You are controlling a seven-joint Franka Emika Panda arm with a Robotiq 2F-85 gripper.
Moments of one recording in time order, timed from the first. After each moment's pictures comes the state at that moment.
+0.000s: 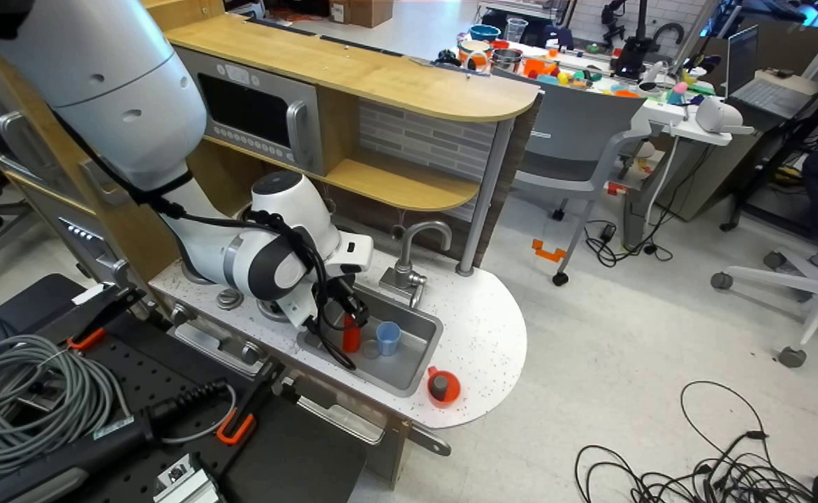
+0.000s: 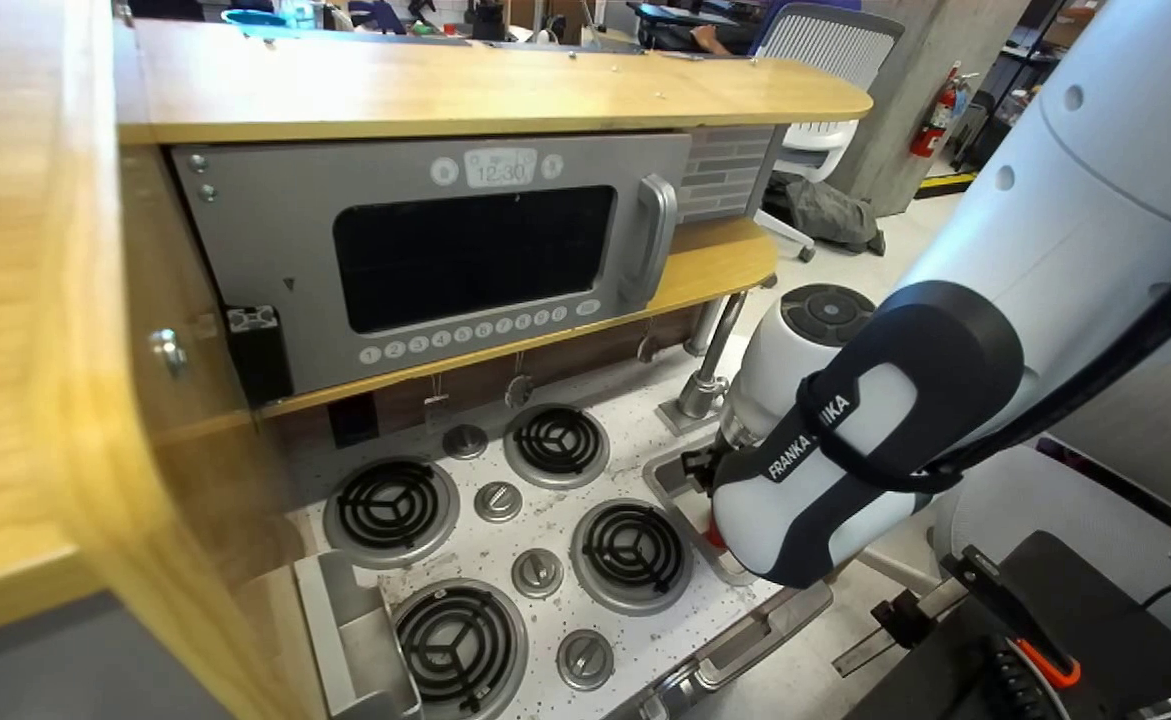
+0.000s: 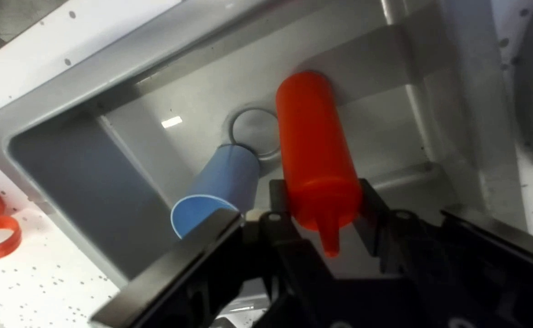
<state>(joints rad) 0.25 1.07 -0.32 -1.96 0.11 3.14 0.38</state>
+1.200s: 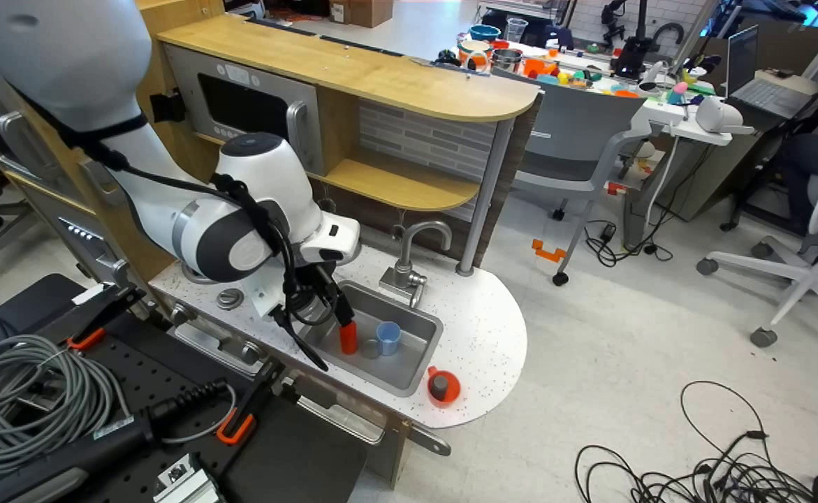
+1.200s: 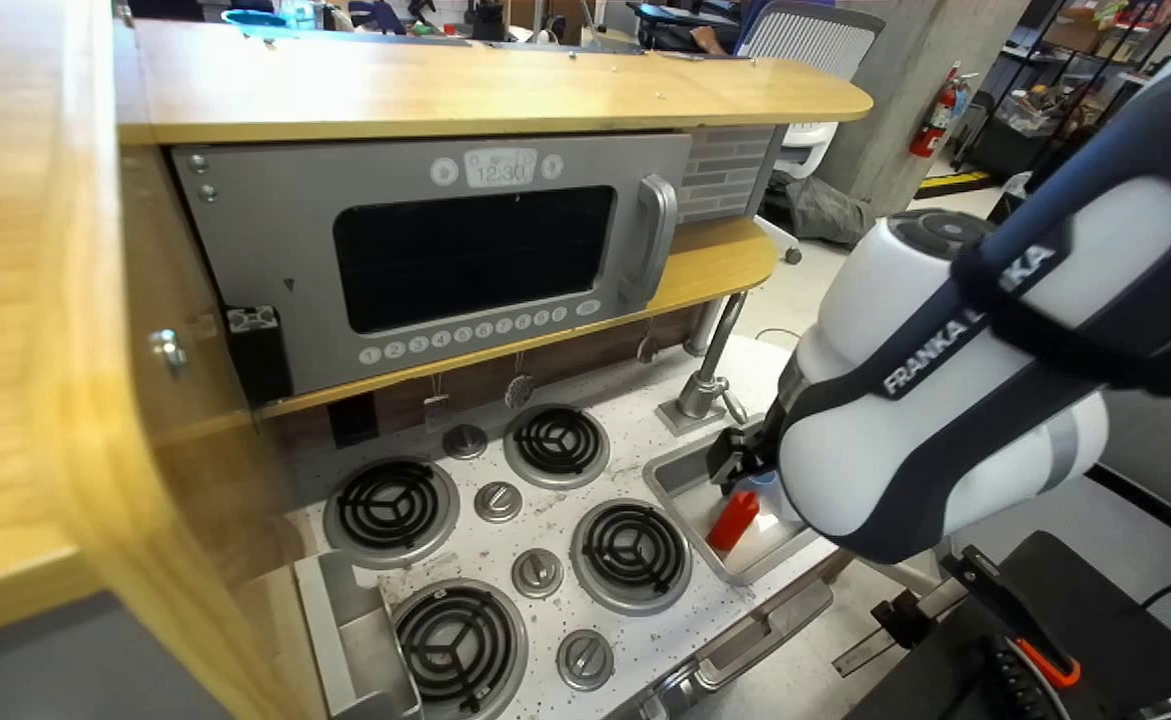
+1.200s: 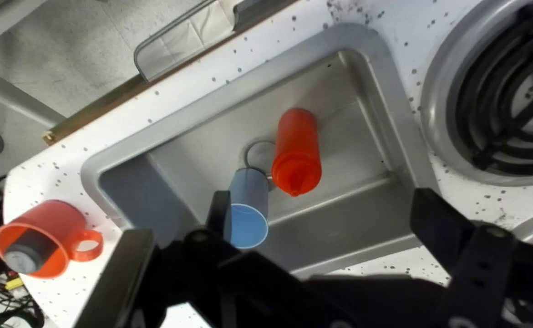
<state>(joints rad) 0.20 0.77 -0.27 -2.24 0.15 3.11 0.30</state>
